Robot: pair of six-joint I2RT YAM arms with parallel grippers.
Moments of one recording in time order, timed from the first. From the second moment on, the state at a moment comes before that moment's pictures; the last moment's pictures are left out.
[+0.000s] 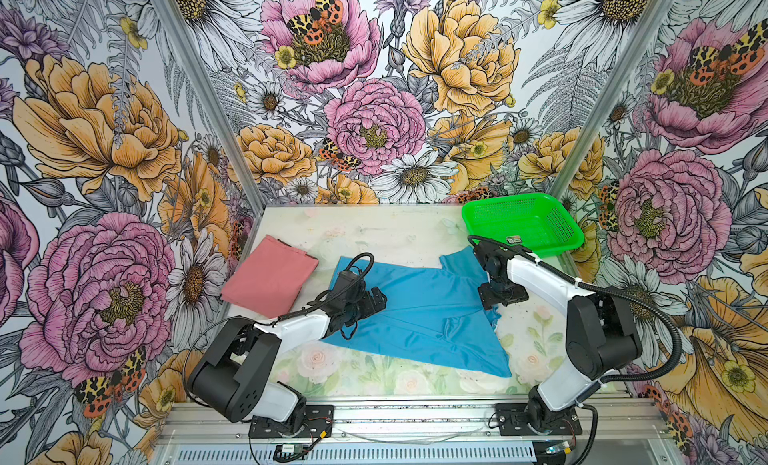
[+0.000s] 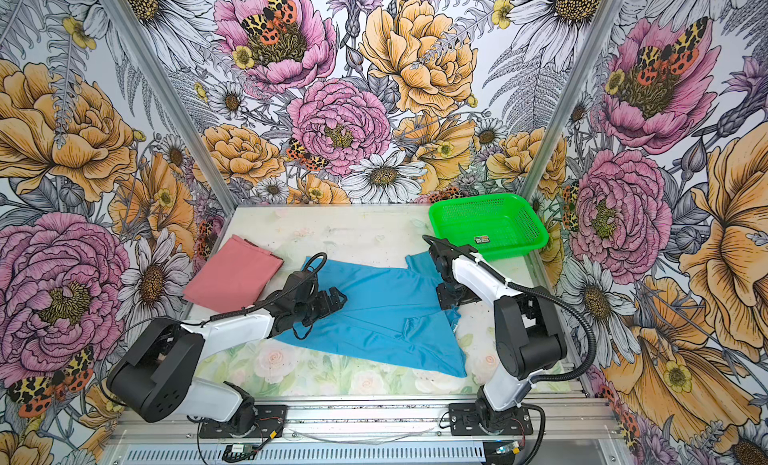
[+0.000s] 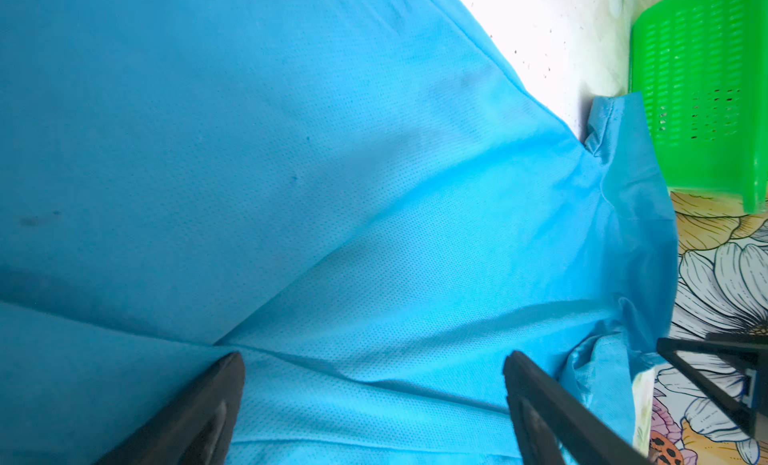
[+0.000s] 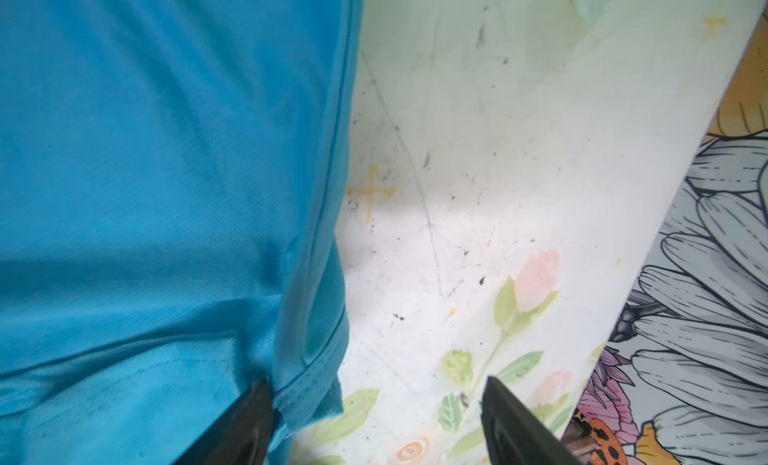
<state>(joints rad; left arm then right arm) -0.50 1.45 0.60 -0.01 0.13 -0.86 0.31 1.67 1.15 -1.09 0.30 0.18</state>
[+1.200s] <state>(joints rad) -0.37 1.45 0.59 -0.01 0.21 -0.79 0.42 1.84 1.22 -1.30 0.38 0.31</state>
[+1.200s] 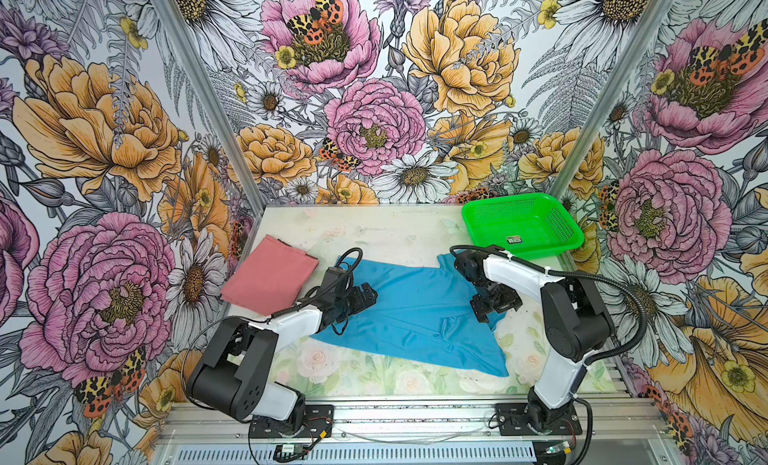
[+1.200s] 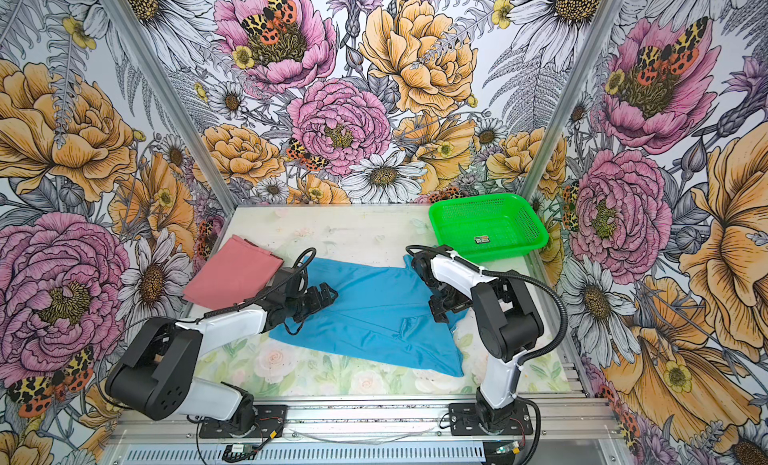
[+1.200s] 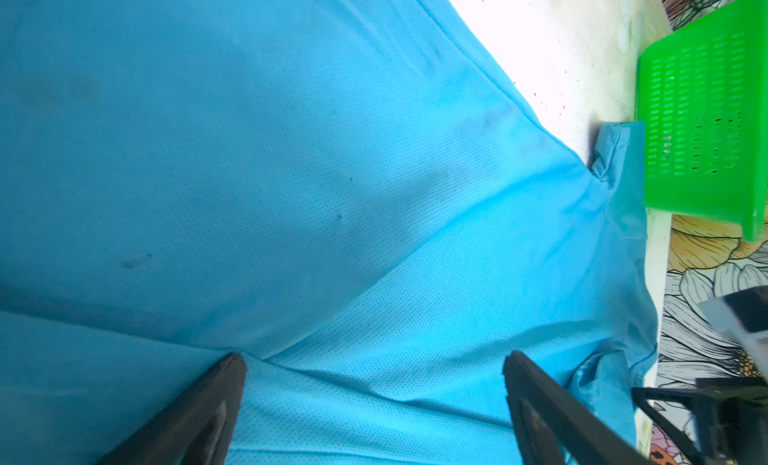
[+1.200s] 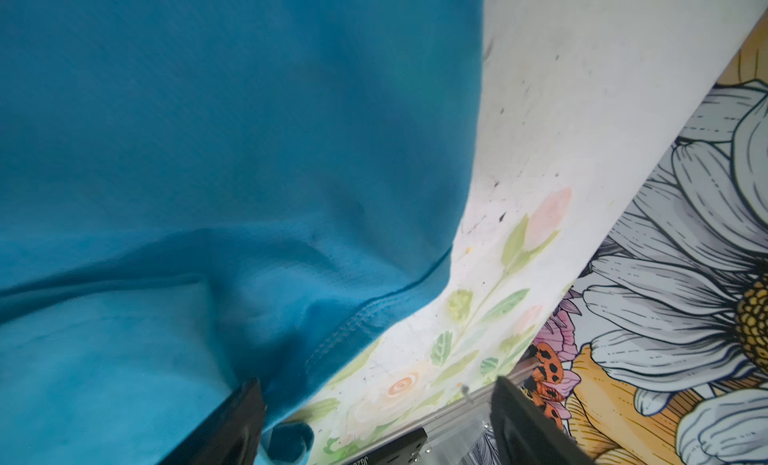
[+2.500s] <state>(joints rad) -0.25 1.39 0.54 -0.01 0.28 -0.79 0.42 1.92 1.55 -1.57 0.53 0.38</state>
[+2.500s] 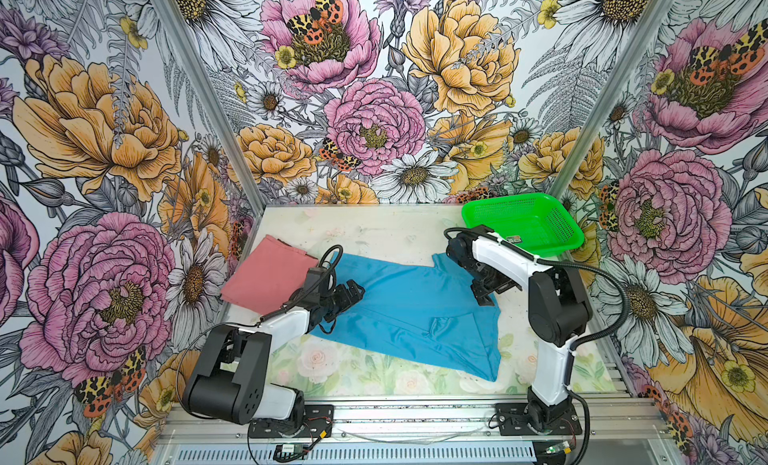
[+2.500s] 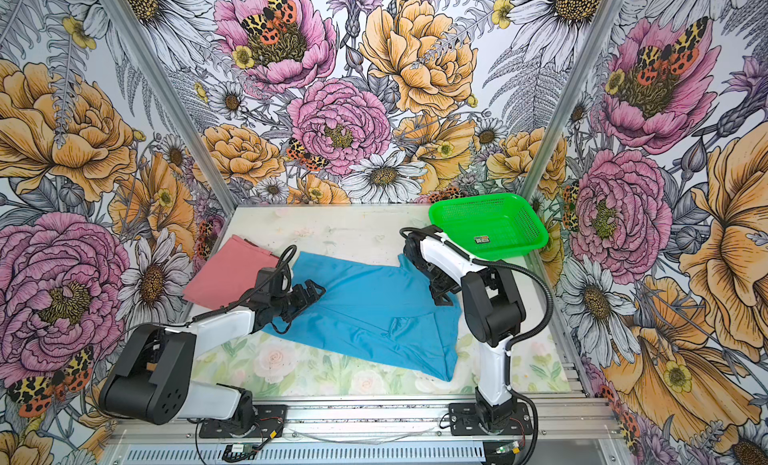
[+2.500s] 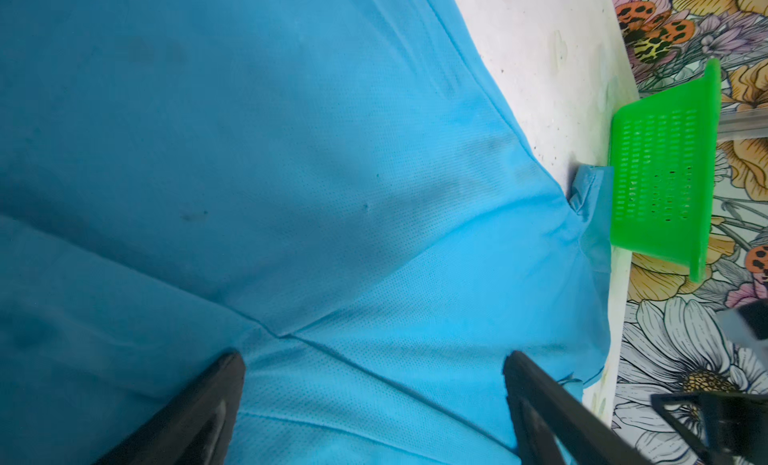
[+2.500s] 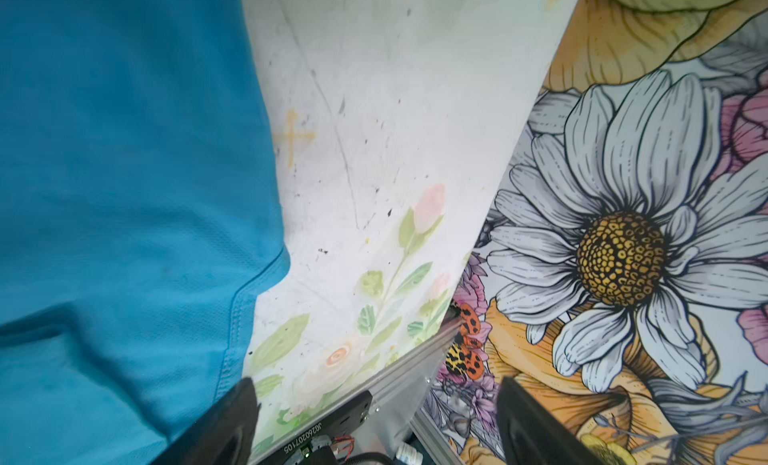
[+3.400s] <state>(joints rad) -0.29 1.41 0.64 -0.17 0.24 -0.71 0.35 1.88 1.46 -0.95 -0.06 0.27</state>
